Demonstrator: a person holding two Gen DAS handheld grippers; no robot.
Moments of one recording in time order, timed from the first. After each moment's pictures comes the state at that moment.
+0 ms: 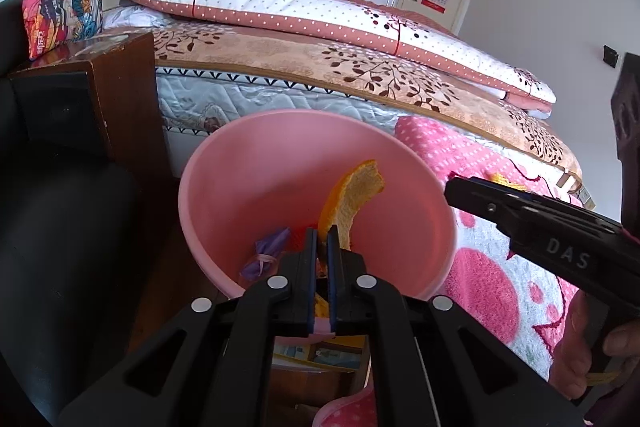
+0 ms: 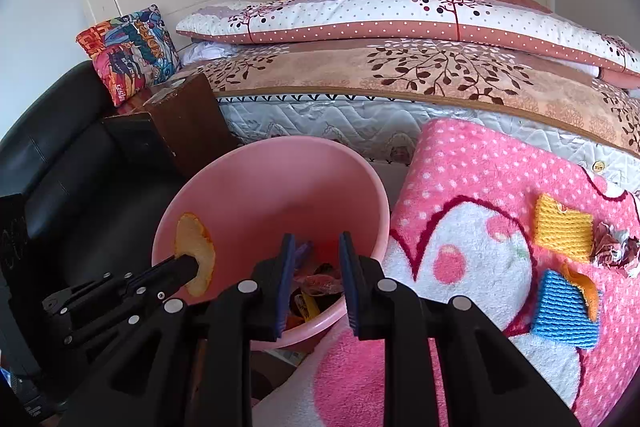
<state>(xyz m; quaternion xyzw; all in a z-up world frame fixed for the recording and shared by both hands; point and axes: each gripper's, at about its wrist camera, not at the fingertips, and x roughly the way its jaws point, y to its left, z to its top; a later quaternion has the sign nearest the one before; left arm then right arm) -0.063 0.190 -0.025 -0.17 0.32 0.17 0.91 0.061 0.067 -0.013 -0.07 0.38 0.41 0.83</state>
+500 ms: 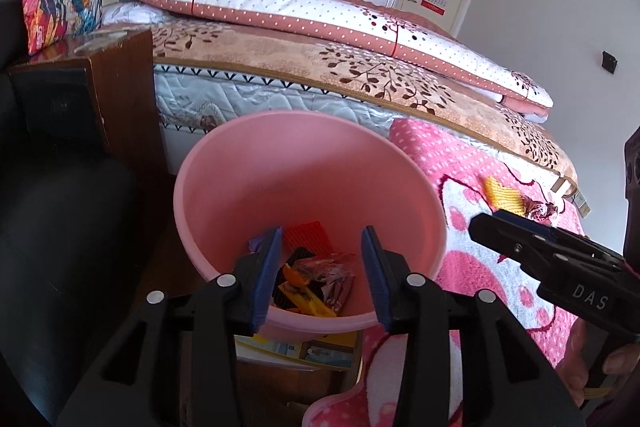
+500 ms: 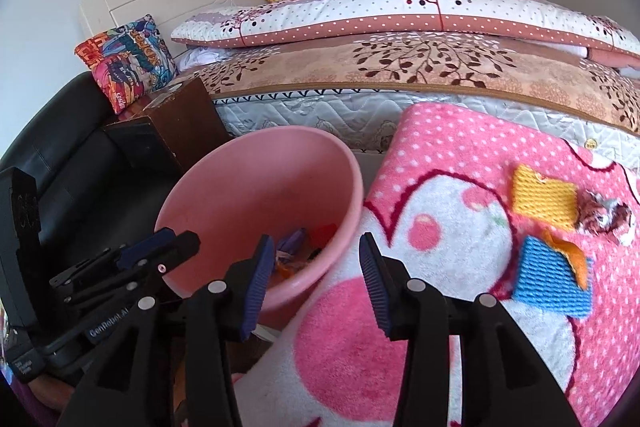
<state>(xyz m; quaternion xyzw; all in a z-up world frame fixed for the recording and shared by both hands) -0.064 0.184 -0.019 -0.18 0.32 0.17 0.92 0.055 0.026 -0.014 -0.04 0.39 0.40 0.83</state>
